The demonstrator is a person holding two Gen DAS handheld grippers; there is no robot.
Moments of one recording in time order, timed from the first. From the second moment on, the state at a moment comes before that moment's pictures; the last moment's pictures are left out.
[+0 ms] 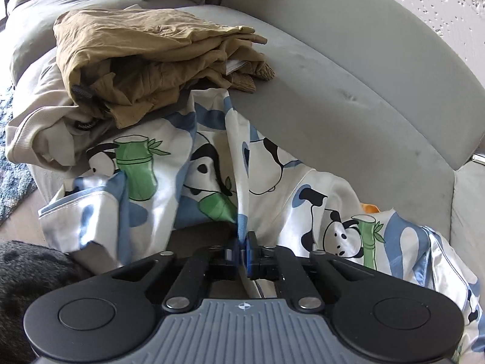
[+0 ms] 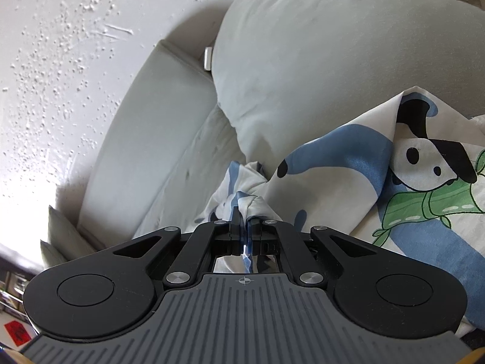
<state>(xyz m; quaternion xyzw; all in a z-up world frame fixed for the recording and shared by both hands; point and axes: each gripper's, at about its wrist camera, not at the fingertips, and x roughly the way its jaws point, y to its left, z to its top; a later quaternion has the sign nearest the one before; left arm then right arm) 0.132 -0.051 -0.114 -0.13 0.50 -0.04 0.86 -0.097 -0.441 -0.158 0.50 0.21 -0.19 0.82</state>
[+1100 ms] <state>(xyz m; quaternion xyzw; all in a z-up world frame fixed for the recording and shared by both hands) 0.069 0.073 0.112 -0.58 0.15 -0.32 0.73 -0.174 -0.431 0.123 0.38 0.01 -0.08 0.92</state>
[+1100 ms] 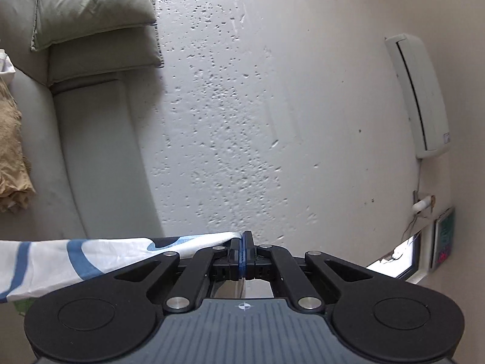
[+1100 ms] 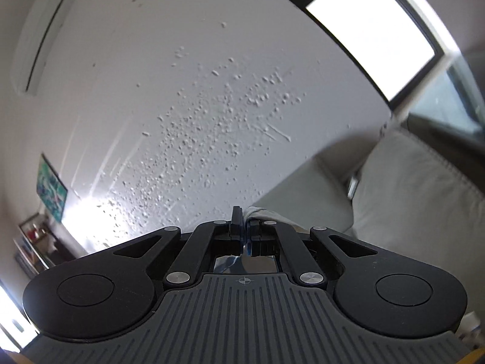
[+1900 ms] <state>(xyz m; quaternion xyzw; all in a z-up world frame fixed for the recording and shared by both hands) 0.141 0.054 0.074 -0.43 0.28 -0.27 0.81 -0.118 -0.446 0.117 0.38 0.15 -0.05 0.91</state>
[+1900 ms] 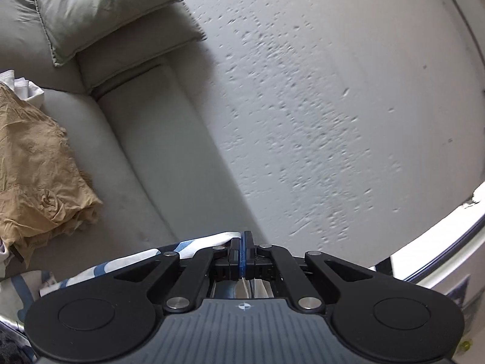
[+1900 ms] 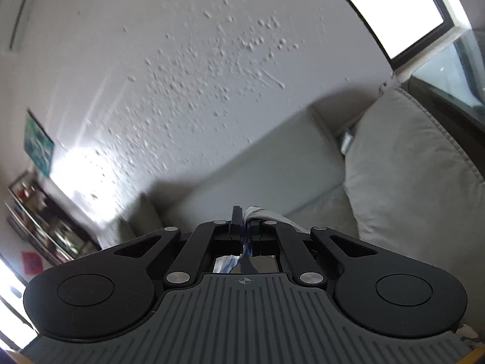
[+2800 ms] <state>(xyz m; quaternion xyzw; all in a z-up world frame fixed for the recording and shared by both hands) 0.114 0.073 -0.058 -0.26 0.49 -0.23 0.80 -0.143 -0.538 -0.009 0.51 0.21 -0.24 0.80</state>
